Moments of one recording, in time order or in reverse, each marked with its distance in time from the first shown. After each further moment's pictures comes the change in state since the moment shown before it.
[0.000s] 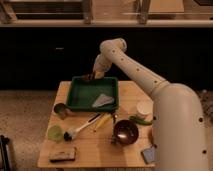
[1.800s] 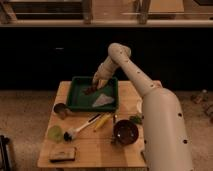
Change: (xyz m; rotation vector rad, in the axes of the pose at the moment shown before) arm 0.006 0.057 0.037 -0.221 -0.272 -0.261
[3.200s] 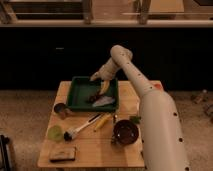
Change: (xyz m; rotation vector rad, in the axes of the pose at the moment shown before) arm 0.004 0.008 0.007 -0.012 -0.083 0.050
